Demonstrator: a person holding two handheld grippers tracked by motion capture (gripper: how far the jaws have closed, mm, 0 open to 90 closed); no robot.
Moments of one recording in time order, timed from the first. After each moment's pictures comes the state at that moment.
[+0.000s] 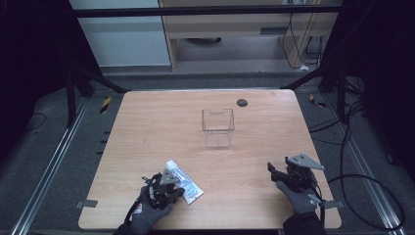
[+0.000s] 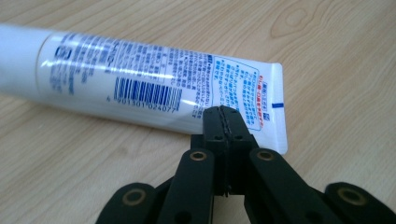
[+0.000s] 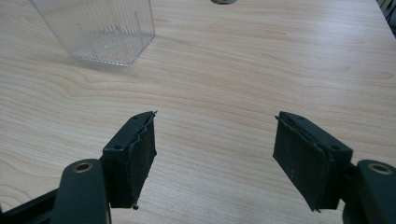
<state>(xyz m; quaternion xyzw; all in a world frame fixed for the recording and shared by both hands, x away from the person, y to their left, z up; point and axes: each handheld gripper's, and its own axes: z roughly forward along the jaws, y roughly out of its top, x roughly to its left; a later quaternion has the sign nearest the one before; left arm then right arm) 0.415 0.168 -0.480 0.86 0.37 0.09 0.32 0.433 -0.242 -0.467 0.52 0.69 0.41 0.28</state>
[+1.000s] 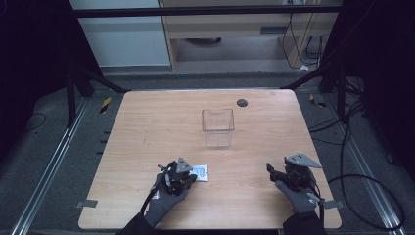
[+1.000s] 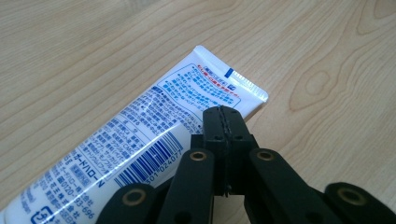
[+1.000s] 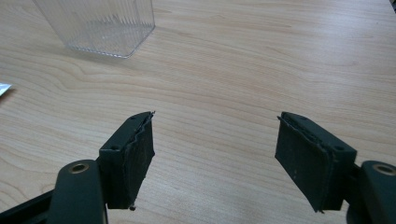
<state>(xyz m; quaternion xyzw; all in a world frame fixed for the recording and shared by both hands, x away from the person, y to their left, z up) 0.451 0.133 -0.482 0.86 0.35 0.13 0.34 0.438 -0.241 -0.472 0.52 0.70 0.40 0.27</state>
